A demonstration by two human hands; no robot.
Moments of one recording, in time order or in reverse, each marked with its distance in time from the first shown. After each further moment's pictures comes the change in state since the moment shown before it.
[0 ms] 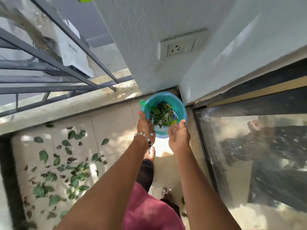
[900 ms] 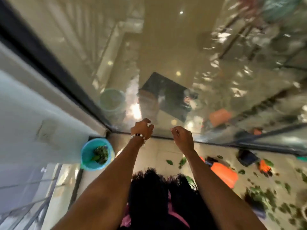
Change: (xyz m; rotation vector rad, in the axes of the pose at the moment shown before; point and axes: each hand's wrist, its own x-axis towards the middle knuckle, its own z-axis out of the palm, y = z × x) left_hand -0.353 -0.221 0.058 2.231 -0.760 1.072; right_hand -0.355 0.016 -0.365 -0.546 0.757 -0.683
